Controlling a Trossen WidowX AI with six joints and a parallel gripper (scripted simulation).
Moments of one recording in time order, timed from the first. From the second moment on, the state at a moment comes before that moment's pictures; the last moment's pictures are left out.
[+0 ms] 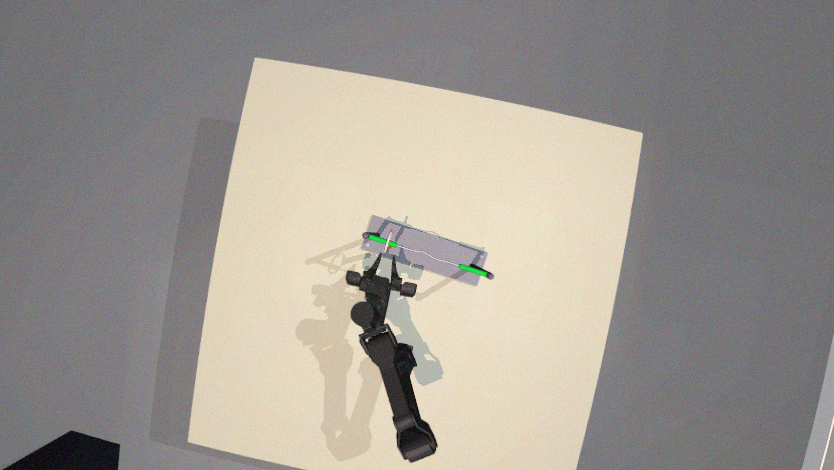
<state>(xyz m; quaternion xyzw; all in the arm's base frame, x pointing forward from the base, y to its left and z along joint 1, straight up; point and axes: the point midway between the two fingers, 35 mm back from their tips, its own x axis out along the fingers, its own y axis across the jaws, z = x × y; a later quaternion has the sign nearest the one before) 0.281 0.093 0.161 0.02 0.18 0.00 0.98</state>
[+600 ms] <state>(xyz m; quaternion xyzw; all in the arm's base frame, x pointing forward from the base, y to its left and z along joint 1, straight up) 0.279 0.093 0.161 0.02 0.18 0.00 0.98</state>
